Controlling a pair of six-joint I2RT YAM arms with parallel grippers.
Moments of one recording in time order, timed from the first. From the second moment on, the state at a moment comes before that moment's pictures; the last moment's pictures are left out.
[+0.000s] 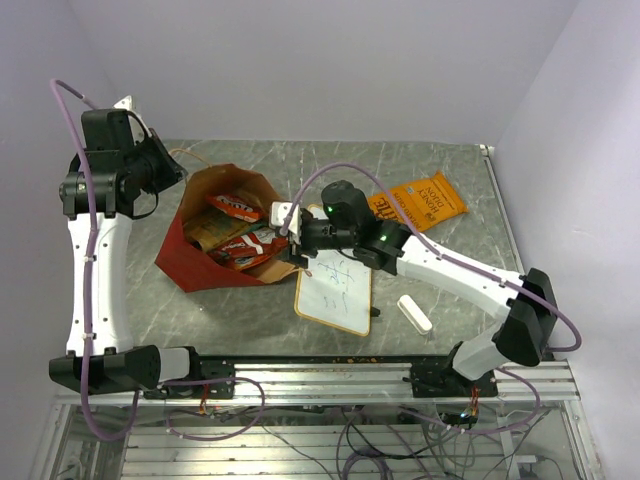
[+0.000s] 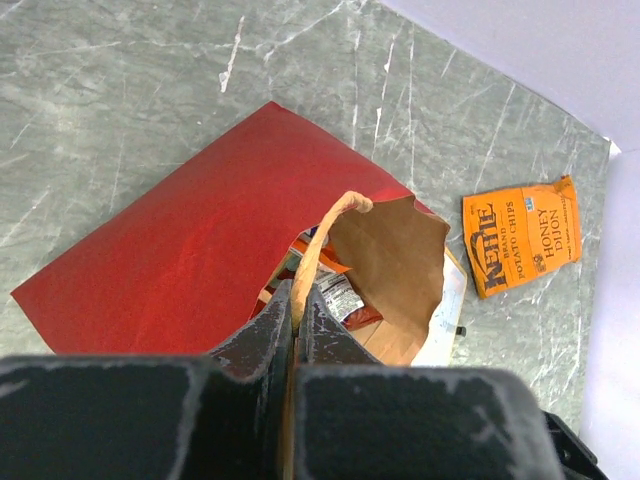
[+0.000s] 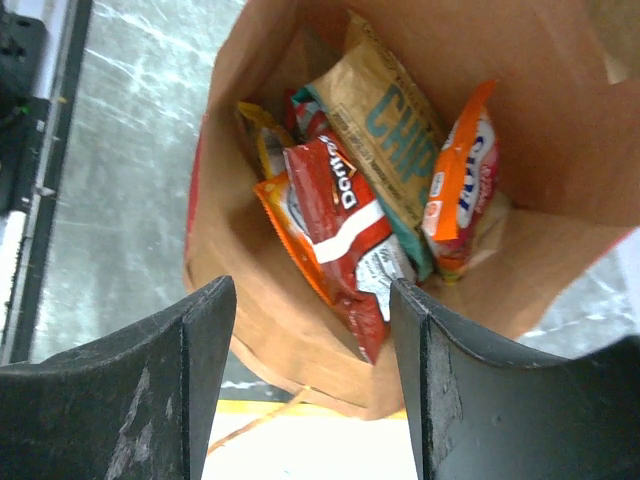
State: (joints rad) left arm 0.07 1.28 1.69 -0.98 0.18 -0.46; right arm 0.95 1.52 1.29 -0.16 -0.44 -0.50
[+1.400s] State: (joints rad) left arm 0.07 1.39 1.81 -1.21 0.27 -0.55; right arm 0.95 2.25 1.77 0.15 -0.01 -0.53
